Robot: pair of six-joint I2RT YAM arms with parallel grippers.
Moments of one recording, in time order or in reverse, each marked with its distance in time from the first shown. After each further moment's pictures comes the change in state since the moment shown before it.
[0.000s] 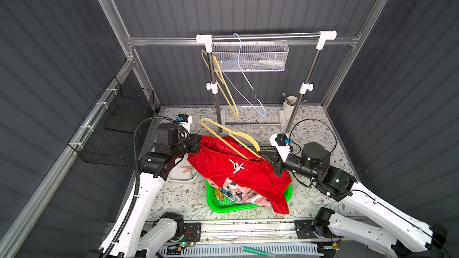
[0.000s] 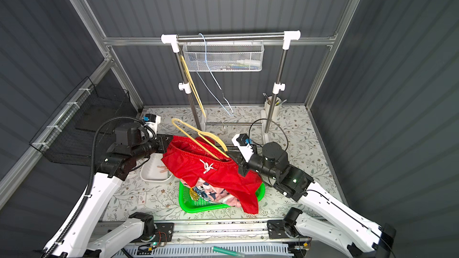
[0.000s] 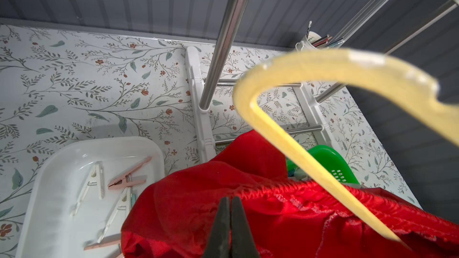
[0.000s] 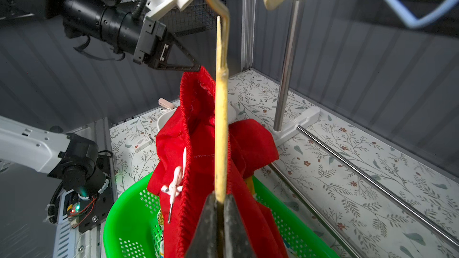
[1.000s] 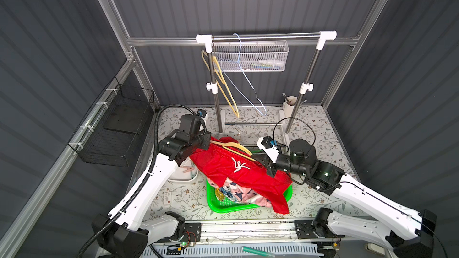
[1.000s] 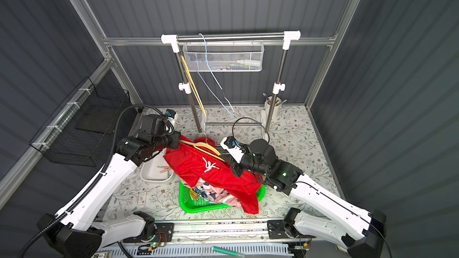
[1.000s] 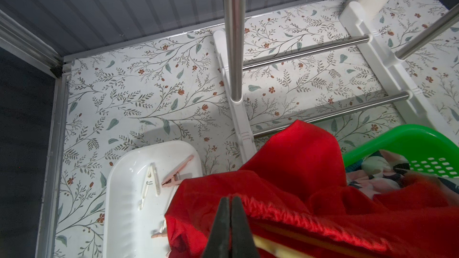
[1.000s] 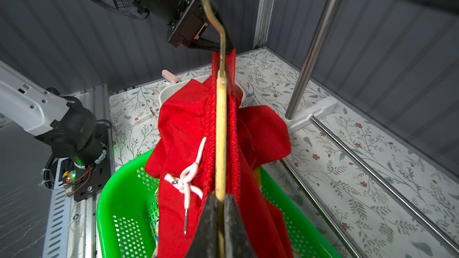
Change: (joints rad) left arm -0.190 0.252 0.196 -0.145 -0.375 0.154; right arm 0.040 0.090 0.033 -0.089 -0.019 -0.109
